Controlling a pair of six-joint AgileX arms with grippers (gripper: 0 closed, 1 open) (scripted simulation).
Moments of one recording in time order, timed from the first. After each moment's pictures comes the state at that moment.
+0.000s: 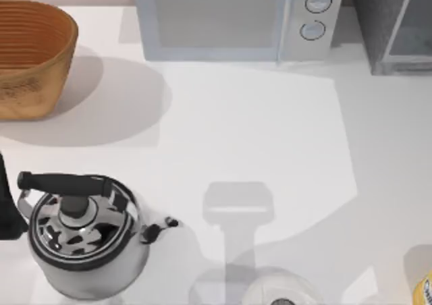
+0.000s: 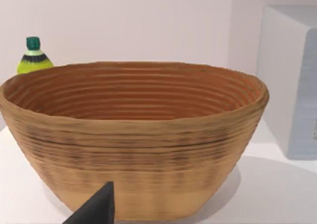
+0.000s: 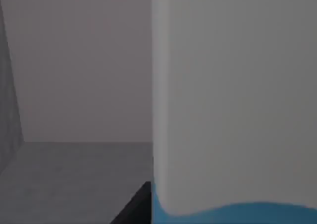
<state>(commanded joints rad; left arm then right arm) 0.00 0.00 0.00 0.00 0.00 0.00 -0.23 2.29 1.25 1.04 -0.19 0.01</state>
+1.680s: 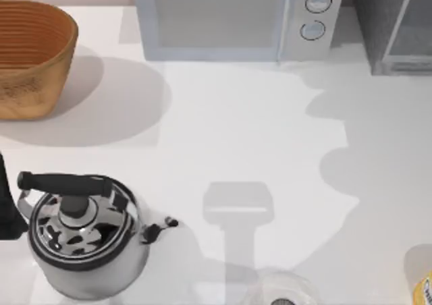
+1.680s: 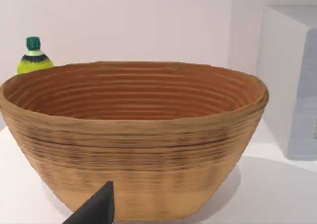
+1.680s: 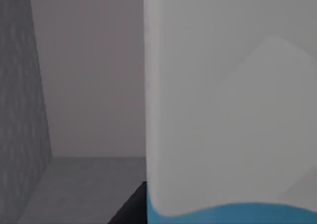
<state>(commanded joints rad) 0.00 0.00 0.00 0.00 0.00 0.00 -0.26 2.02 1.05 0.97 -0.23 0.01</state>
